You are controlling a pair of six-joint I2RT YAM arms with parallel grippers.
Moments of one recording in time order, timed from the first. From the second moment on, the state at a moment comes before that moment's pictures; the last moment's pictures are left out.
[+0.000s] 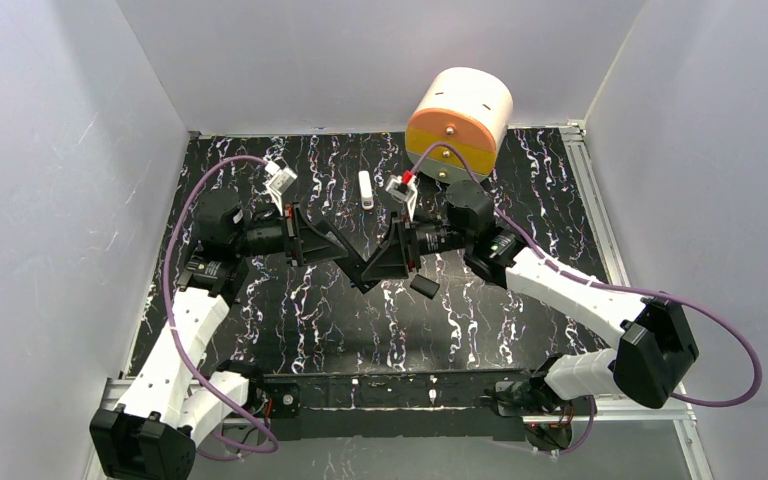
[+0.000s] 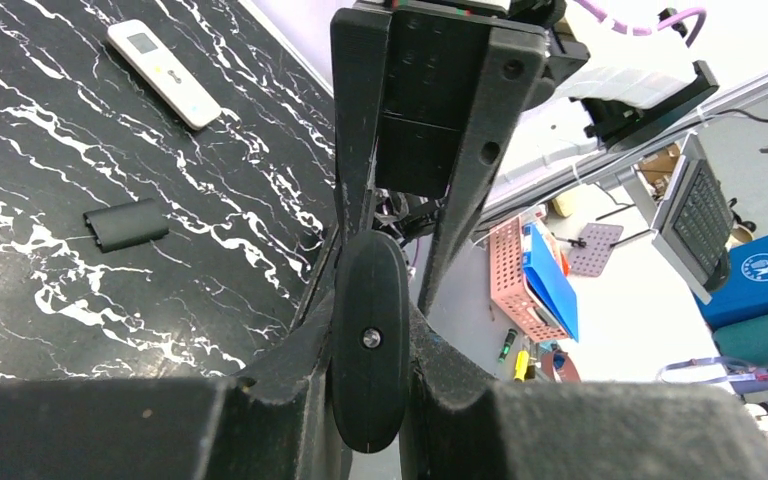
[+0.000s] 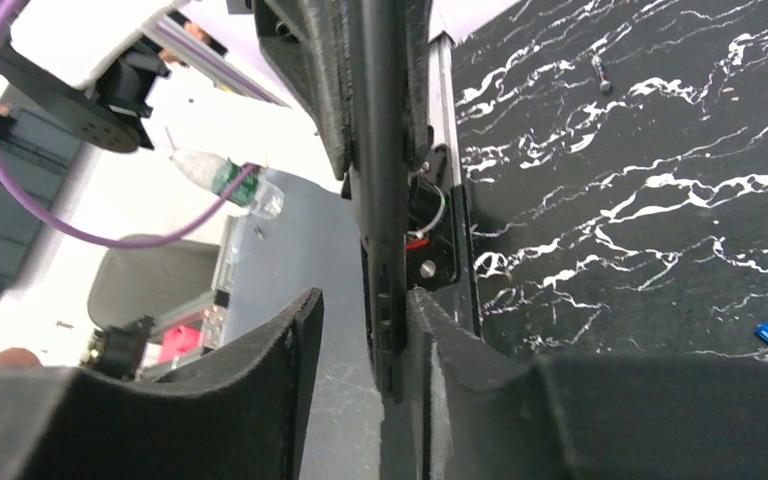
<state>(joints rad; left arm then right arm) -0.20 0.93 0.84 -0.10 1.16 -0.60 0.81 1.32 0.99 0.17 -0.93 0.57</state>
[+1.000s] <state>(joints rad) -0.21 0.90 0.80 0.32 0.88 -1.05 0.81 1.34 0.93 0.55 -0.81 0.92</state>
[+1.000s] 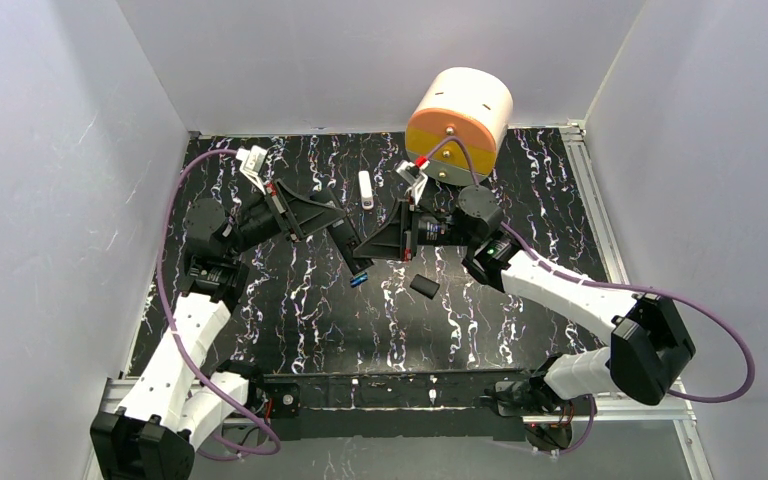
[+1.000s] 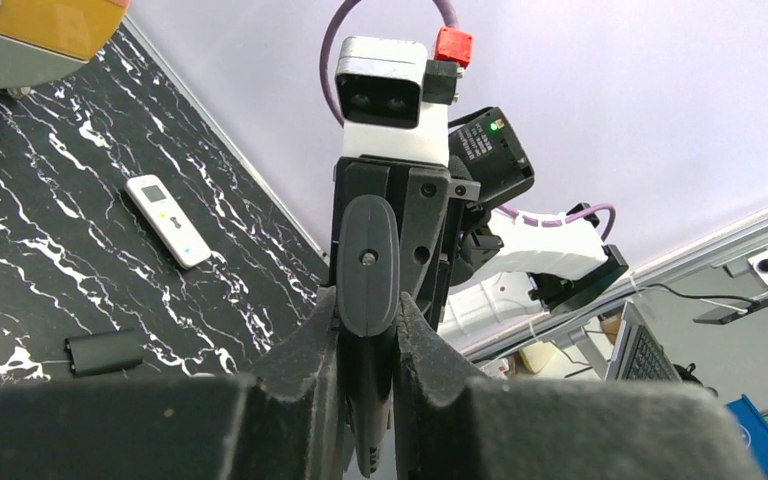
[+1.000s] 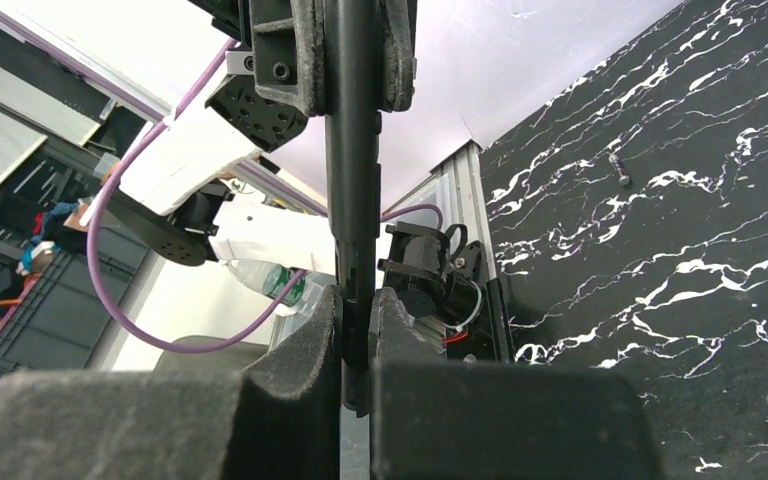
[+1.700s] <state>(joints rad) -0.21 0.84 0.79 -0.26 0.39 -0.69 0.81 1.33 1.00 0.05 -0.46 0.62</state>
